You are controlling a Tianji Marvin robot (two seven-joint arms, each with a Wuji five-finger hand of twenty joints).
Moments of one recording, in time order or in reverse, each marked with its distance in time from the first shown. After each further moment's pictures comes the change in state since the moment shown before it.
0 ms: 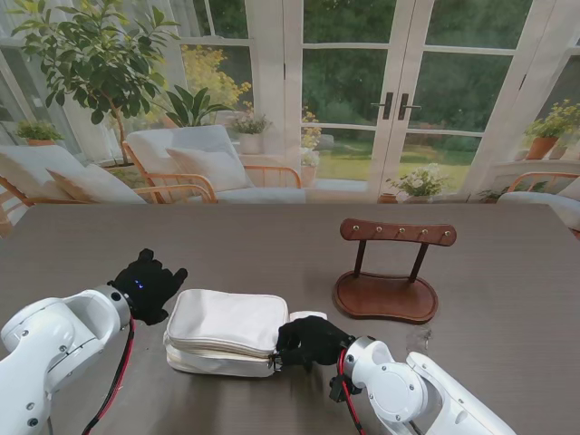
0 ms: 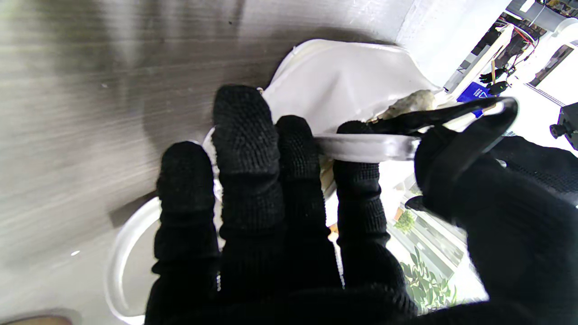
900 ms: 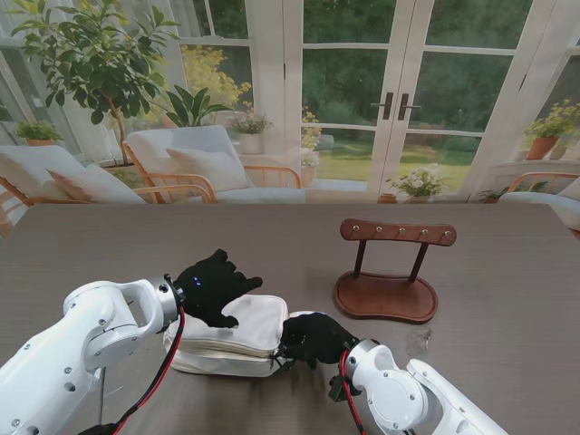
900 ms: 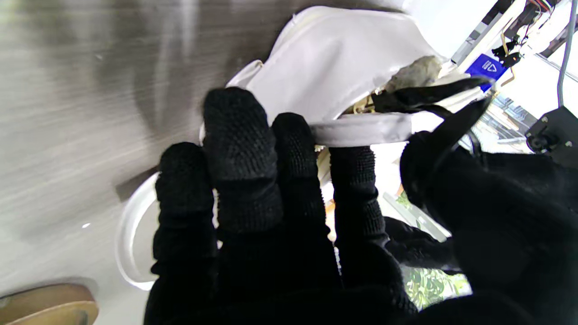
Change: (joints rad) left arm -0.213 0.010 0.257 0.141 -0.280 -0.148 0.160; right arm -0.041 -0.011 0.021 -0.019 -0.021 0.010 -0.093; left_hand -0.078 0.031 -0.071 -0.011 0.056 -0.046 0.023 0.005 0.013 0.000 0.011 -0.016 0.001 0.000 -0.011 -0.013 0.001 0.000 -0.001 0.006; right_hand 0.062 0.045 -0.001 -0.031 -0.013 0.027 0.071 -0.051 0.031 0.006 -0.028 -0.004 0.041 0.021 0.066 0.013 0.000 0.009 0.016 0.000
